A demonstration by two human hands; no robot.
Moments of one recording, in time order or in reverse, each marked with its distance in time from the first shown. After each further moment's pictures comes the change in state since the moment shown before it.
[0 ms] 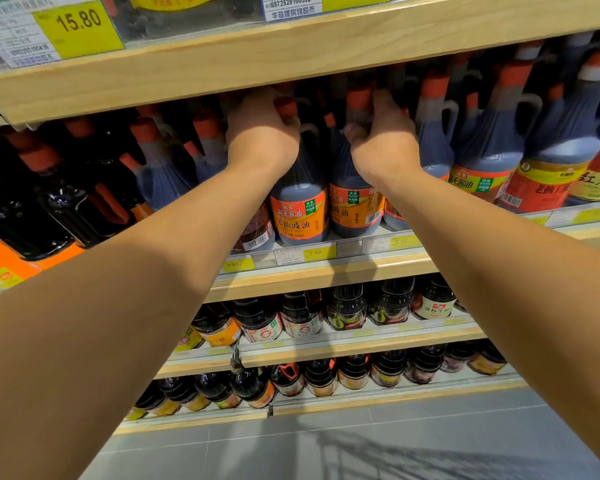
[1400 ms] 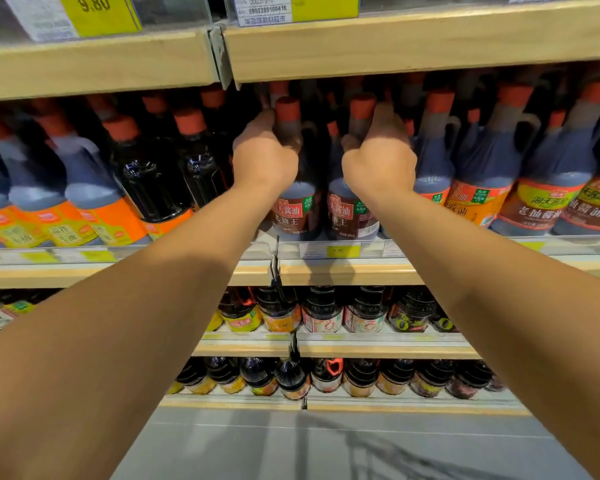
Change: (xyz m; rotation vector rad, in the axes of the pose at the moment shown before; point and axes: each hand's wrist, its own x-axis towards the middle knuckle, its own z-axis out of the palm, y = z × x) left_hand -0.004 -0.155 -0.081 -0.141 0.126 -0.101; right_hand -0.067 -0.138 0.103 -0.038 0.022 0.025
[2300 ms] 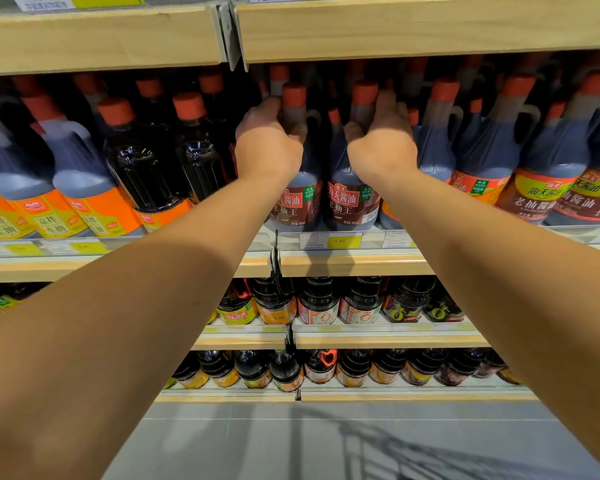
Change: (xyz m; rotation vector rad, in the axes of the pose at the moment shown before) left_hand 0.001 -0.004 0.002 0.032 0.032 0.072; right_hand 0.013 0.003 0.007 0.010 -0.061 -0.023
